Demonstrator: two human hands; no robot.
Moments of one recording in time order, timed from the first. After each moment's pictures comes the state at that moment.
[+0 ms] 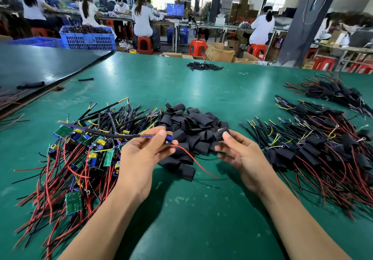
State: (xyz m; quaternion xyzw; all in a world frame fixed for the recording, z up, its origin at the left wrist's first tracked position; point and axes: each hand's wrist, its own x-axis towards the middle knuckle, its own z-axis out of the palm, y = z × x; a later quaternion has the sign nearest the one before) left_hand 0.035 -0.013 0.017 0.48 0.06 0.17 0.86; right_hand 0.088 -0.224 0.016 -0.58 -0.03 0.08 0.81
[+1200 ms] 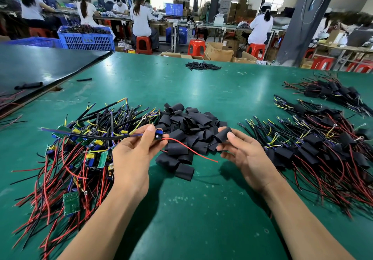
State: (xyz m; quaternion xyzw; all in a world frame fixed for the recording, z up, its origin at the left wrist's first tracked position) left_hand 0.035 -0.015 0.023 0.46 0.11 0.24 0.85; right_hand 0.089 -0.235 0.016 -0.60 -0.10 0.08 0.79
